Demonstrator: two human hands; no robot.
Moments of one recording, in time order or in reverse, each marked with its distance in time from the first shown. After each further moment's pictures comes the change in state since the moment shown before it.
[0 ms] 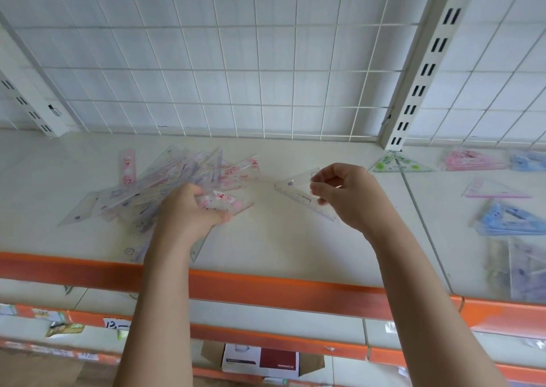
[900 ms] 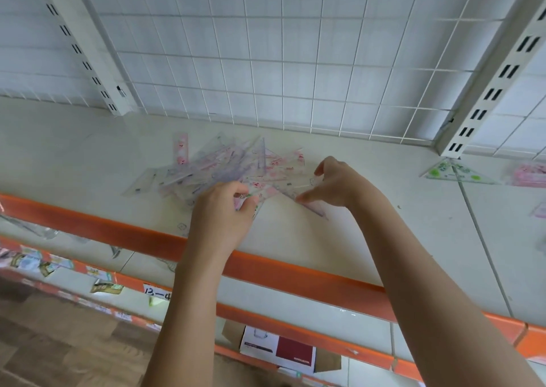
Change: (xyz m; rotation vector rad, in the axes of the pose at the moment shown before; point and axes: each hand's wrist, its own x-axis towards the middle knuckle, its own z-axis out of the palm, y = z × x) left_hand -0.036 -0.012 -0.013 0.098 0.222 0.238; right_hand 0.046 -0.025 0.065 -0.425 -0.320 0.060
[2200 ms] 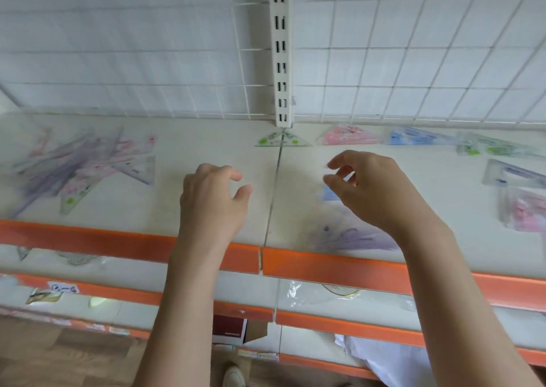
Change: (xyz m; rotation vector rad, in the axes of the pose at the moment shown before) left_hand -0.108 0.223 0.128 0.128 -0.046 0.088; right_hand -0.161 0.240 -0.163 -0.086 0.378 -0.164
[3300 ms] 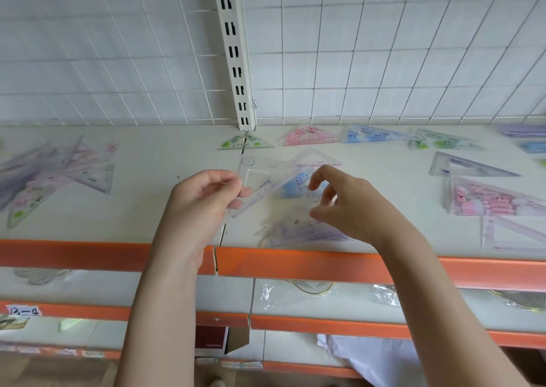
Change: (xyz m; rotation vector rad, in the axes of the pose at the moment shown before) left_hand -0.035 0.056 -0.002 -0.979 -0.176 -0.230; right_hand -0.027 0.041 -0.012 0.140 -0.180 0.086
